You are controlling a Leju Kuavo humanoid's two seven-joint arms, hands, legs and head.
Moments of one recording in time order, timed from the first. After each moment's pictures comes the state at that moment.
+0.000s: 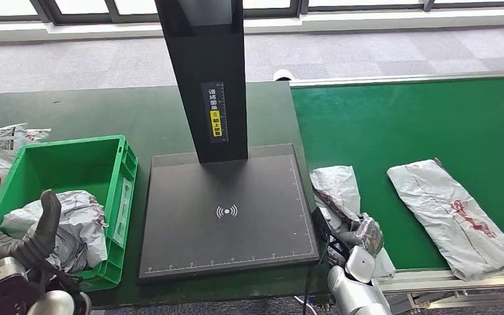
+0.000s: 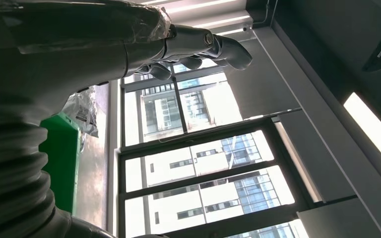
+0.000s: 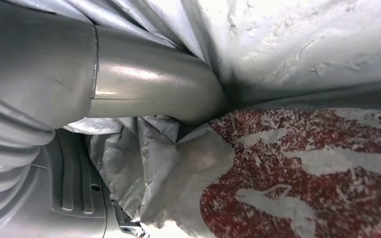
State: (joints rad) left arm 0.04 -0.34 0.16 -1.76 -0.49 0.70 -0.70; right arm -0.34 0.20 -0.44 -0.51 1.52 -0.49 0.33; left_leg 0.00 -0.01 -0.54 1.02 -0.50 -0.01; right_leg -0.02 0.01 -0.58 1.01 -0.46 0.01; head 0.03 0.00
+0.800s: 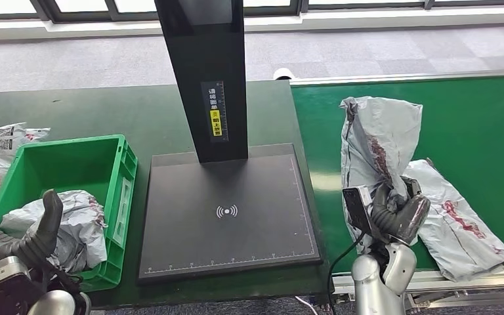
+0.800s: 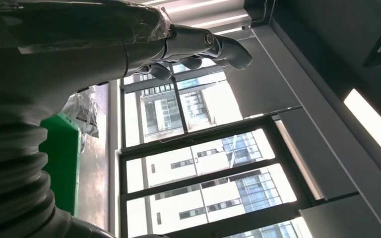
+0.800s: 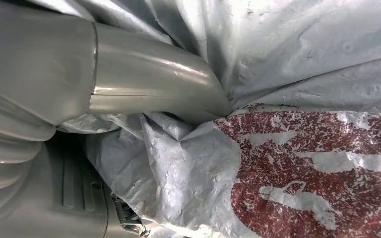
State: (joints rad) left arm 0.04 -0.34 0.16 -1.76 -0.50 0.70 -0.70; right arm -0.15 0.32 -0.51 -1.23 1.17 -0.70 -0.27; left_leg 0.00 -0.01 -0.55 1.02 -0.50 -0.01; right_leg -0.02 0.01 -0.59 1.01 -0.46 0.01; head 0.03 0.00
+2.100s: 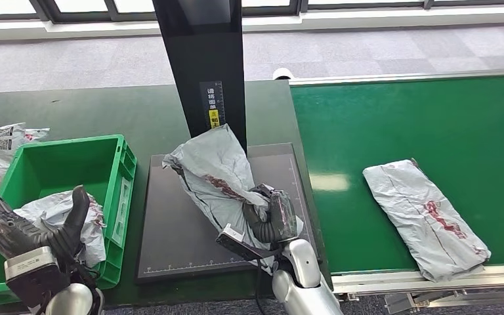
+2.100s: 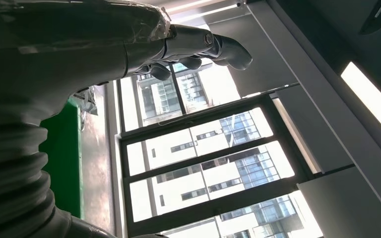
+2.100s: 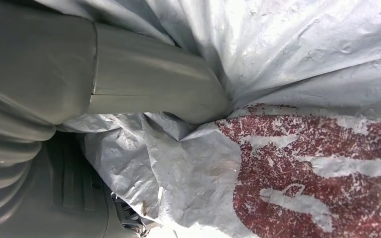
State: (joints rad) left arm 0.02 -0.34 0.09 -1.70 -0.54 0.70 -0.70; right arm -0.20 0.35 0.14 -0.88 1.19 -0.65 -0.33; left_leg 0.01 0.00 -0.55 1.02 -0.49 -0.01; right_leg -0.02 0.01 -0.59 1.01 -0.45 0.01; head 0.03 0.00
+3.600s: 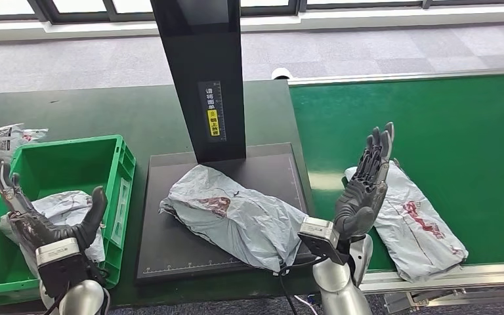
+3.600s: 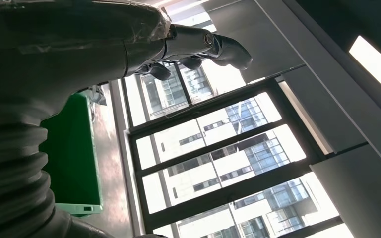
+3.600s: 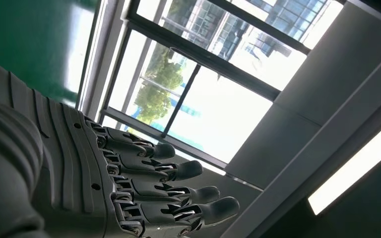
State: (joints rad) left arm 0.00 -0.34 0.09 -1.61 -0.60 0.70 -0.70; right arm -0.07 0.33 0.03 -1.51 0.64 -0.70 -0.70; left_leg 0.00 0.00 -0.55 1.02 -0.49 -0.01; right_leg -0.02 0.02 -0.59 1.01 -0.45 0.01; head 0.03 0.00
